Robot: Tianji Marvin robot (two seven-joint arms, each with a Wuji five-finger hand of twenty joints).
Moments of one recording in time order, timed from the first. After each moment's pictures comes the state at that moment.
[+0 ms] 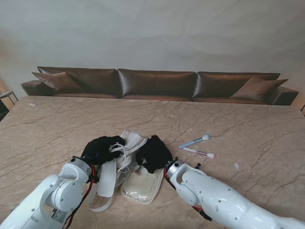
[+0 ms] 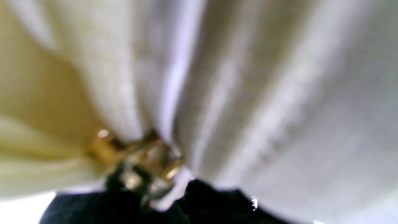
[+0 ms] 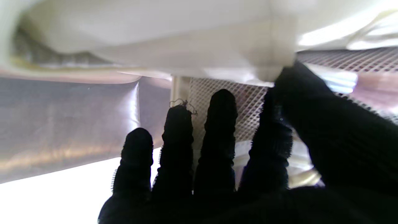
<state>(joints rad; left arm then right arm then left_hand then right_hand) 1.63 -1.08 -1.23 -1.71 0.81 -0.01 0.03 -1.08 -1.19 0.44 -1.04 -0.97 -0.05 -0.63 0.99 -0.42 0.43 -0.24 0.58 -0.15 0.77 1.08 0.89 -0.08 0.93 0.92 1.16 0.05 1.01 0.95 0.82 0.30 1.43 0.65 0.35 -0.84 1.33 -0.31 0.89 -0.47 0.90 0.49 0.84 -0.16 0.84 0.82 0.52 -0.01 1.02 1.11 0.17 0.07 1.19 1.06</state>
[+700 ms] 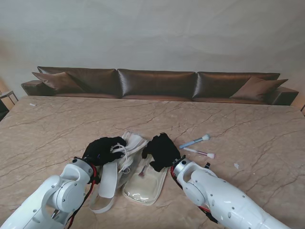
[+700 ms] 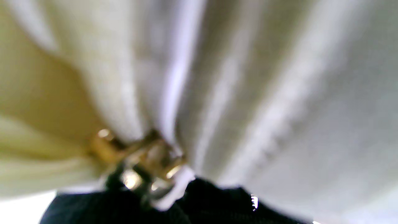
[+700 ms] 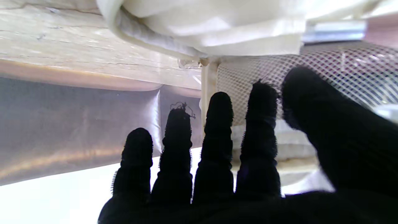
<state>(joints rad) 1.63 -1.08 -1.22 -1.72 0.81 0.01 0.02 -1.21 -1.12 0.65 -1.26 -1.05 -0.03 -0.42 0.99 -0.42 0.43 -0.24 0.58 -0.15 0.77 1.08 0.89 -0.08 0.93 0.92 1.16 0.06 1.01 0.95 0.82 0.30 1.43 0.65 0.29 -0.80 1.29 -0.19 0.74 -0.29 0.70 0.38 0.74 -0.15 0.72 0.61 0.43 -0.01 0.90 1.05 0.13 0.07 1.12 1.02</state>
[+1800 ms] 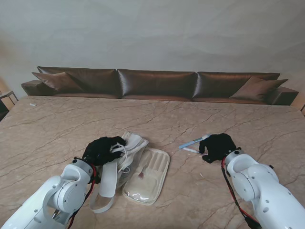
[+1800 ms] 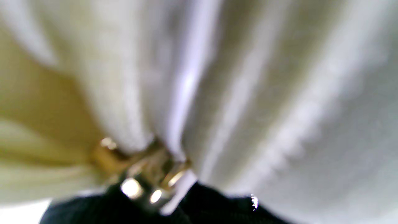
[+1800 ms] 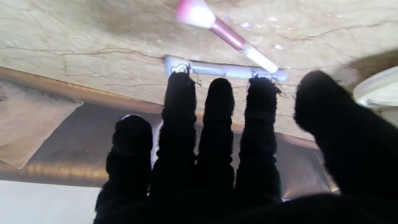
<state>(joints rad) 1.63 -1.09 -1.21 -1.70 0.82 0.01 0.05 -1.59 -1.03 1.33 -1.62 -1.23 -0.05 0.12 0.99 -0.42 0.43 -0.24 0.58 -0.15 0.77 1.08 0.89 -0.08 0.93 0.92 1.16 0.06 1.02 0.95 0.81 0.31 1.43 0.64 0.24 -0.71 1.21 -0.23 0.82 -0.28 0.73 0.32 0.94 -0.12 0.67 0.47 0.91 -0.01 0.71 0.84 0.57 0.12 1.35 0.91</state>
